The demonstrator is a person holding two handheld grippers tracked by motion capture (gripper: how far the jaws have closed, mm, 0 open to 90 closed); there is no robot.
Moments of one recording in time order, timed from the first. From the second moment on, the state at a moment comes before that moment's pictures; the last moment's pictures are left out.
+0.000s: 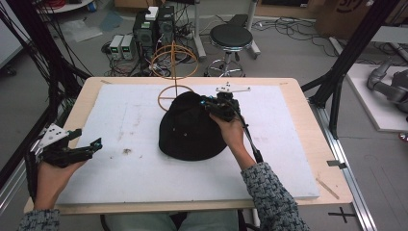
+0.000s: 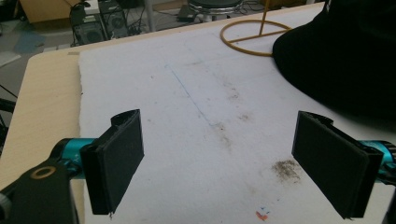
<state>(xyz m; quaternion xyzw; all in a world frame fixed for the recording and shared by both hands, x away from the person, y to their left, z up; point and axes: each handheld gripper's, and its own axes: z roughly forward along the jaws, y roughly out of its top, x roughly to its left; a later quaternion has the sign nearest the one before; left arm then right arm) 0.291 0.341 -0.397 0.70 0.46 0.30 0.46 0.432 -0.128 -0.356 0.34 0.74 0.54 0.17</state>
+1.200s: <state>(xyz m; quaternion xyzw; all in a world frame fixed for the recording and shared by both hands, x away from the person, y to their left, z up) 0.327 0.324 -0.389 0.70 0.43 0.29 0.48 0.404 -0.213 -0.305 0.37 0.70 0.57 0.22</state>
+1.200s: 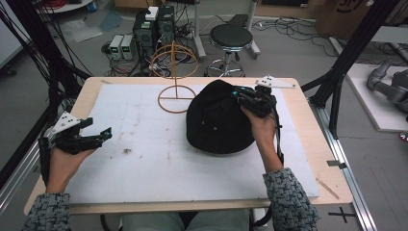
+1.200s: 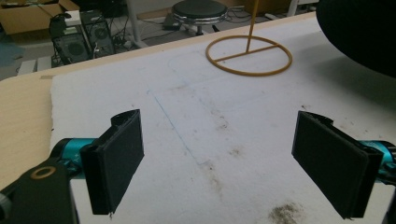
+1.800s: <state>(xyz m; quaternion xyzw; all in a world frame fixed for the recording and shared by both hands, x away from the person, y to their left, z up) 0.325 0.327 -0.382 0.70 0.43 0.30 0.49 0.411 -0.240 -0.238 0.36 0.67 0.59 0.27</state>
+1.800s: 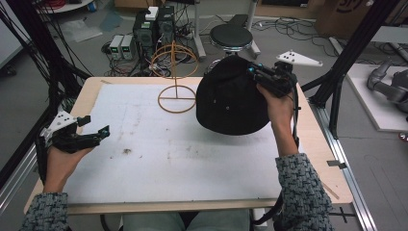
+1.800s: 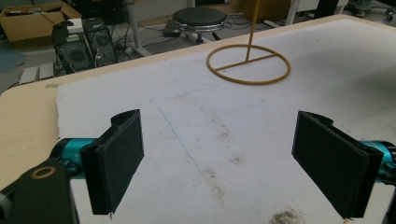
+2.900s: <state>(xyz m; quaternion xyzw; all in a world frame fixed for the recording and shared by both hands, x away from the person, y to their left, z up) 0.325 0.328 -0.380 0.70 0.43 0.30 0.49 0.437 -0.224 -0.157 0.32 0.64 0.66 0.26</state>
